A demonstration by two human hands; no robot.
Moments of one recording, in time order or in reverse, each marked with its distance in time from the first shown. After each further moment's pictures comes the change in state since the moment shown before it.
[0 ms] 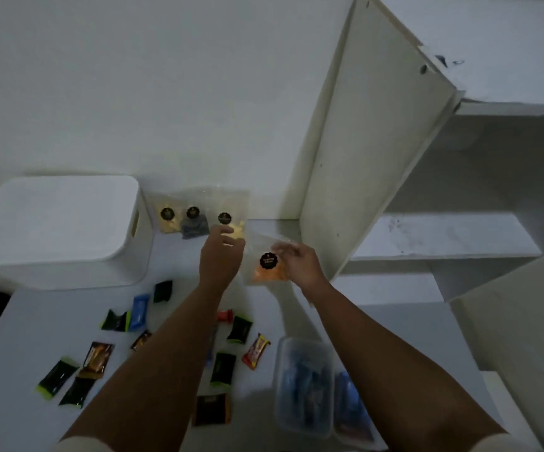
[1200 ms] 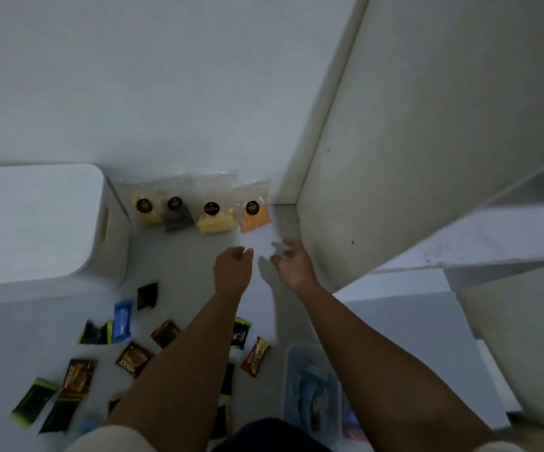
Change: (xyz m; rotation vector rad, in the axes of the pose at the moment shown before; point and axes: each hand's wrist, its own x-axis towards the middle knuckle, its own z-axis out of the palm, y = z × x) left_hand 0.052 -0.081 0.077 -0.099 -0.151 -0.337; right_hand 0.071 0.060 0.021 -0.192 0.100 0.231
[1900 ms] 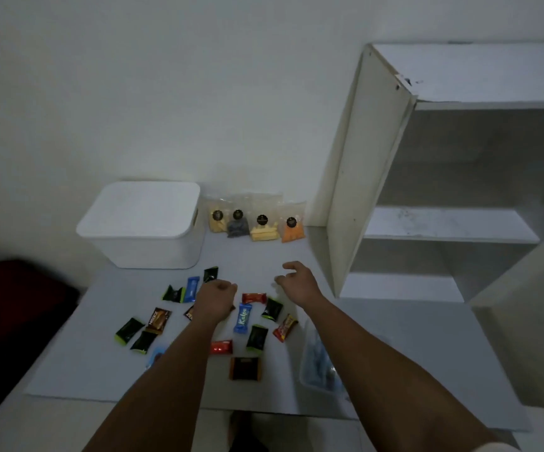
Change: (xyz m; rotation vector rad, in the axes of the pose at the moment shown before) left_hand -0.209 -0.052 -0.148 0.175 0.172 0.134; right_hand -0.182 0.004 0.009 -0.095 -0.208 -0.223
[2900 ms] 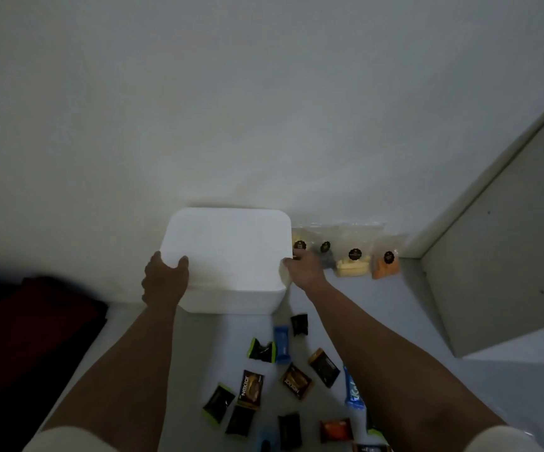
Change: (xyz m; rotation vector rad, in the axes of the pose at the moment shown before) left_hand 0.303 -0.069 -0.289 0.113 0.377 -0.160; right_hand 0.171 -0.195 0.235 0.009 0.077 0.051
